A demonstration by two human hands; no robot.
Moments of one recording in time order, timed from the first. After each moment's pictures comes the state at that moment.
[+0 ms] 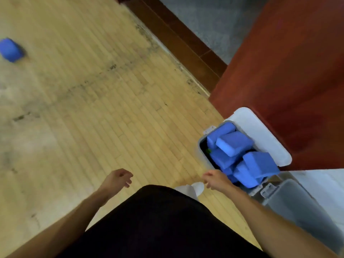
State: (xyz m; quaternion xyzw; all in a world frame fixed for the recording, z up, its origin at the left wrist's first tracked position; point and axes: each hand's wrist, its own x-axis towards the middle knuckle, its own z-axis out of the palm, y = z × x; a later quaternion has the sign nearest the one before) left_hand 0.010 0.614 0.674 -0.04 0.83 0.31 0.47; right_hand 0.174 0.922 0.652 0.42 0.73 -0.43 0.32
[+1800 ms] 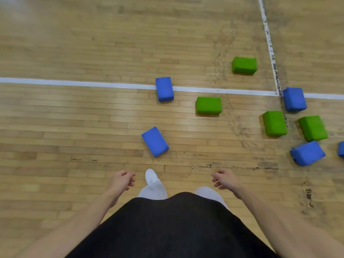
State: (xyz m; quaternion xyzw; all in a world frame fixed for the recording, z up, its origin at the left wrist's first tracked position) left_hand 0.319 -0.017 0.643 -0.81 0.17 0.54 -0.16; right_hand -0.026 -0.093 0.630 -0.40 0.73 0.06 0.55
